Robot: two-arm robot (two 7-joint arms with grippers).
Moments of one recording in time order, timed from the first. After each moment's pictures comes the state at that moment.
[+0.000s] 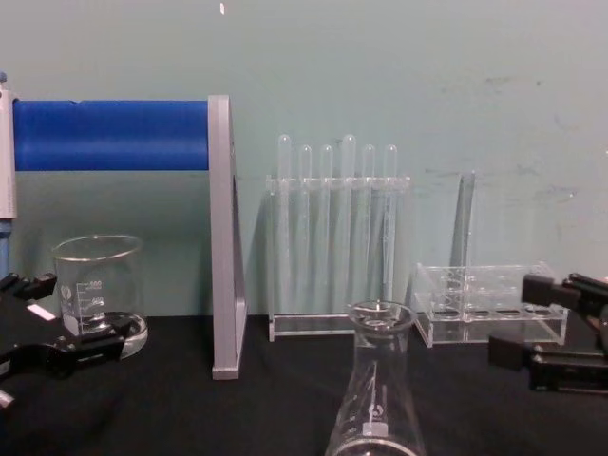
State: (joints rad) left arm -0.20 0.60 0.45 -1.41 -0.25 -0.12 0.03; right arm 0.19 0.63 -0.40 -1.47 0.53 -0.21 0.71
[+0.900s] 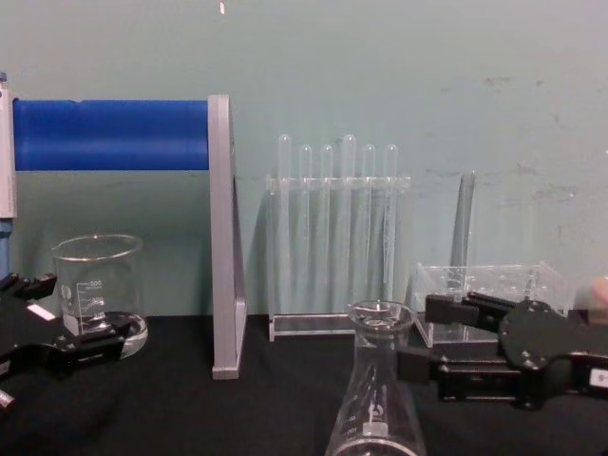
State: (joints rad) left arm -0.20 0.60 0.45 -1.41 -0.25 -0.12 0.03; right arm 0.37 0.53 -0.53 -1.31 0.57 -0.15 0.86
